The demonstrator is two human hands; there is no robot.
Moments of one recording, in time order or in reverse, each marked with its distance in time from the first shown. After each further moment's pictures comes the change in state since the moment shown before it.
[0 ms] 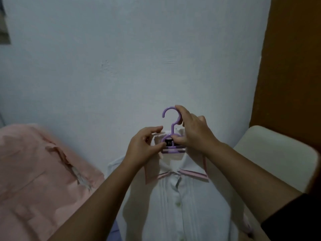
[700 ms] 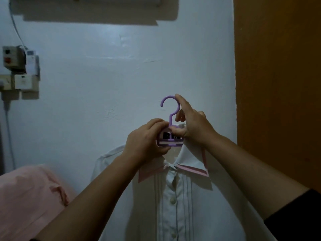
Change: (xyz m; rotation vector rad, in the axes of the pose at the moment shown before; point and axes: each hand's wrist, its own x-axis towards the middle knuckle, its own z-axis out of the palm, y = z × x) left_hand 0.057 0.136 -0.058 0.628 0.188 0.661; right_hand 0.039 -0.059 -0.144 0.001 0.221 -0.125
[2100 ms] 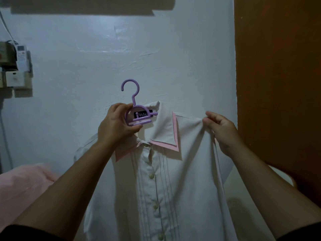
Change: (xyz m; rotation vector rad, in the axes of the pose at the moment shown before) left_hand 0.003 -0.075 -0.013 -0.130 0.029 -0.456; right_hand -0.042 0.065 -0.001 0.812 0.240 0.624
